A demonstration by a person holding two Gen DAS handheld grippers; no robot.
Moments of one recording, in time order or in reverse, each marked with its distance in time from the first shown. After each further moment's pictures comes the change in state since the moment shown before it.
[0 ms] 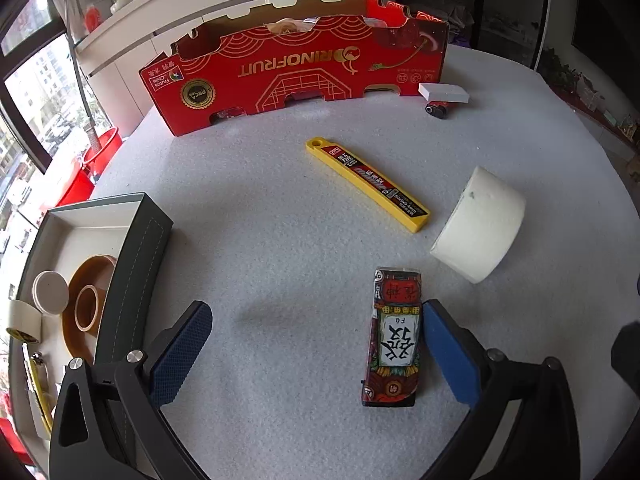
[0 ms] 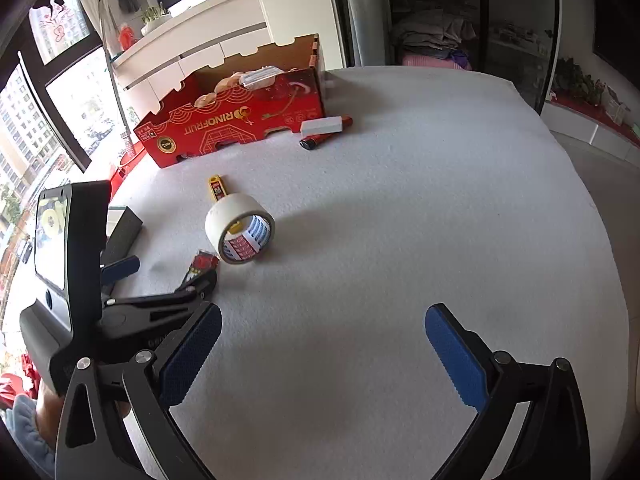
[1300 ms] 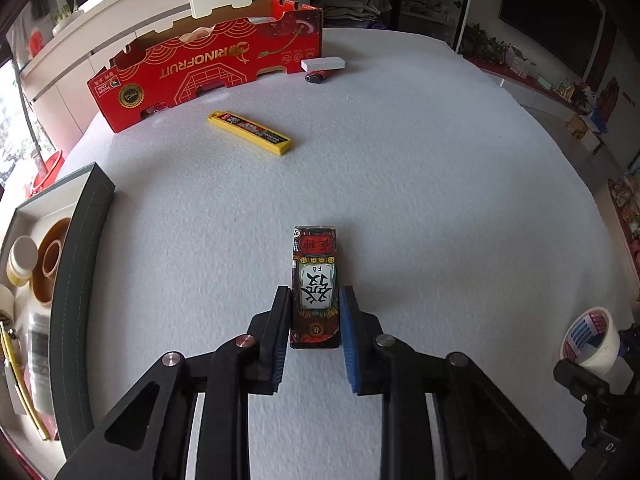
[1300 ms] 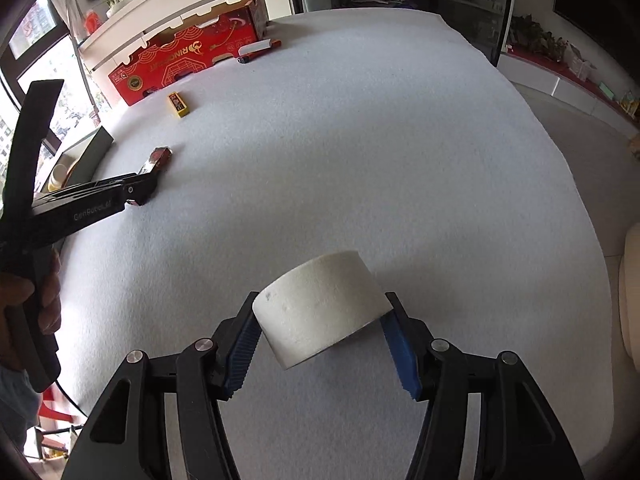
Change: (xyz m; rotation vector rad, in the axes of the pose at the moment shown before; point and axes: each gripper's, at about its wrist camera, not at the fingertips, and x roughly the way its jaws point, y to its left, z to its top) left arm -0.057 -0.041 -0.070 0.158 0.006 -0.208; right arm -0.073 -0.051 -0.150 0.078 0.129 -0.131
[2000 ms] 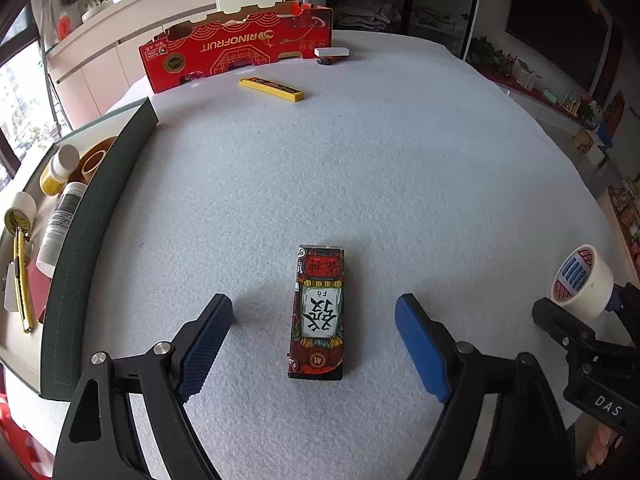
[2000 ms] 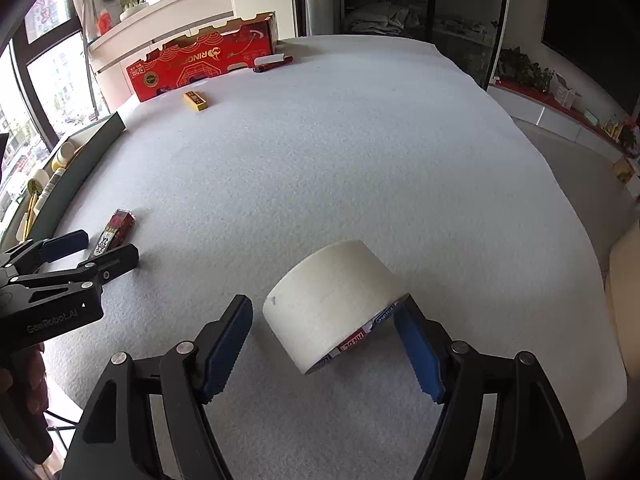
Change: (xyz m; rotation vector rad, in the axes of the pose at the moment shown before) left arm -0.035 -0.009 -0.070 -0.073 -0.048 0.035; right arm -0.003 0.024 -0.028 -0.029 -0.127 -0.067
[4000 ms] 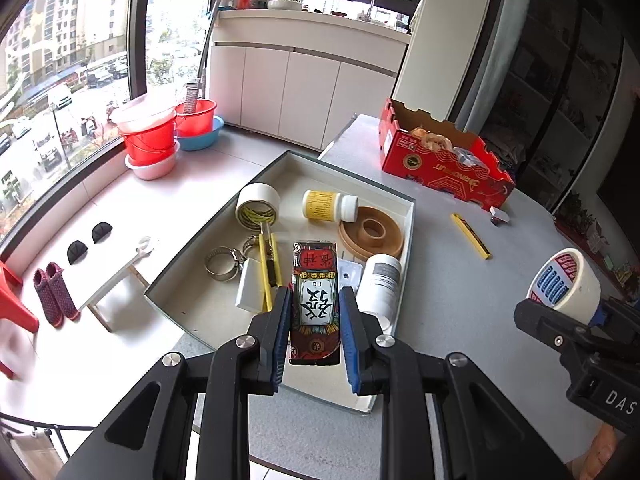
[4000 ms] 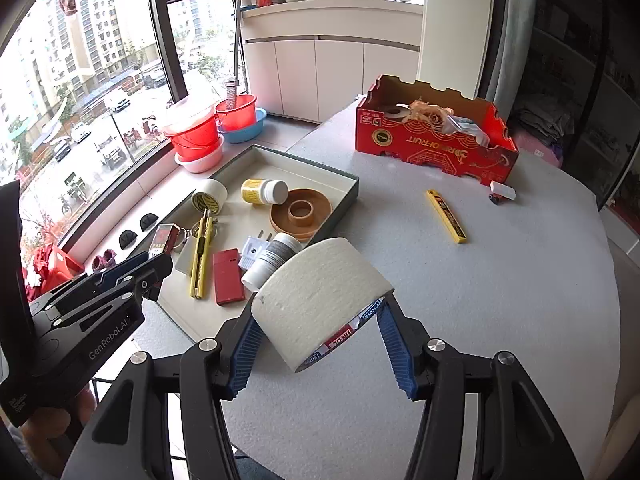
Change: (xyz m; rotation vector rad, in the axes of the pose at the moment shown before) left arm -0.127 0.228 -0.018 -0.504 -0.219 0.176; right arm -0.064 0.262 0.110 -0.402 -0.044 0.304
